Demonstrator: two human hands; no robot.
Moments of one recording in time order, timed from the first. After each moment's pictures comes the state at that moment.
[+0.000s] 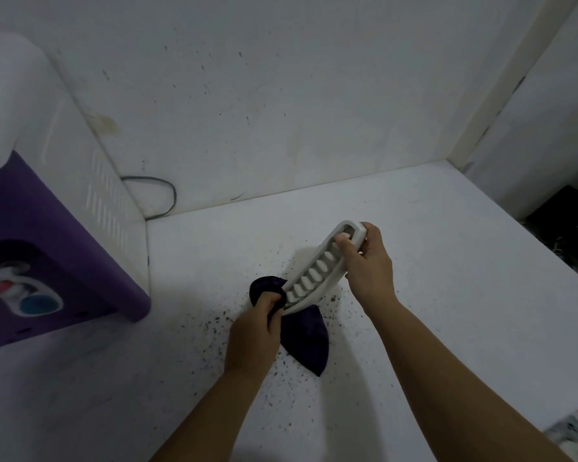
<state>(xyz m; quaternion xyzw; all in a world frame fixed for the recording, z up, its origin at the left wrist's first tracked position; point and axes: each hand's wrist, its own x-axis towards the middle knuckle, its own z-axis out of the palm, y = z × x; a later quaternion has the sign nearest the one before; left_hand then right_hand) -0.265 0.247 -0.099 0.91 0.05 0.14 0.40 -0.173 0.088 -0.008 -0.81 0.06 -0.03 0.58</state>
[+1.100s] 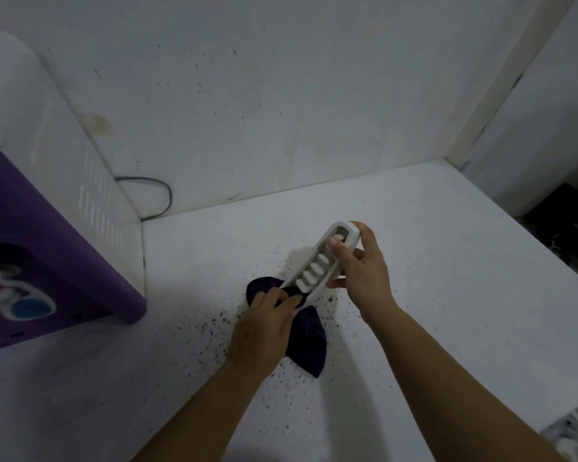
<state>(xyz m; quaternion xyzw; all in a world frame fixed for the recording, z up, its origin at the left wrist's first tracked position) -0.252 0.243 -0.092 0.94 -0.09 0.14 0.31 -0.175 0.087 -0.012 -0.75 0.04 0.03 0.66</state>
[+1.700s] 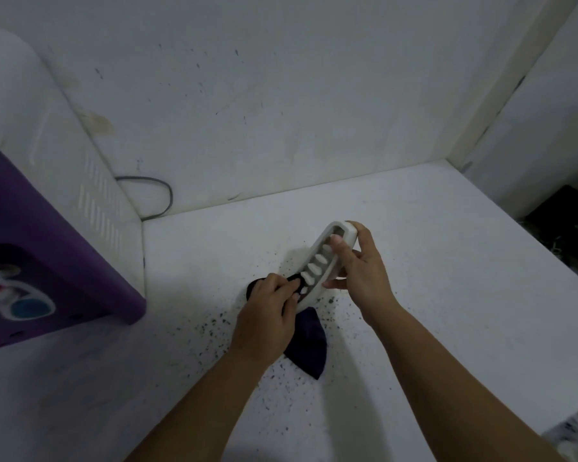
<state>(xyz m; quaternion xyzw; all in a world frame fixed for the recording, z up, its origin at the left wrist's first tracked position) -0.241 0.238 -0.074 0.92 -0.04 0.14 0.37 -0.175 0.089 -0.006 -0.73 0.02 0.07 0.68</state>
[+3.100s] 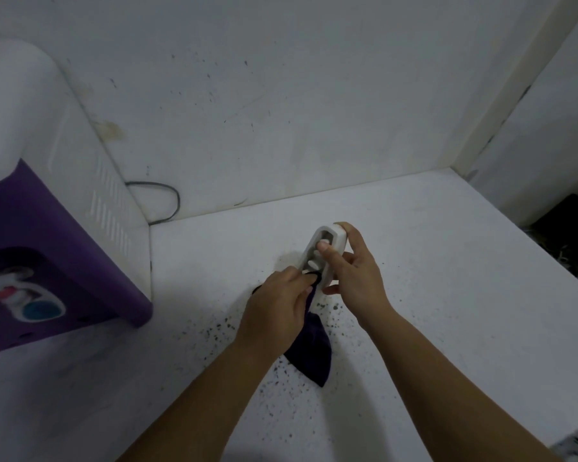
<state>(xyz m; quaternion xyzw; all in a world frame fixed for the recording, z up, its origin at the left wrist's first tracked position) -0.232 0.236 -0.035 0.92 -0.09 0.16 0.34 -0.176 0.102 -0.002 -0.76 0.00 0.08 0.65</state>
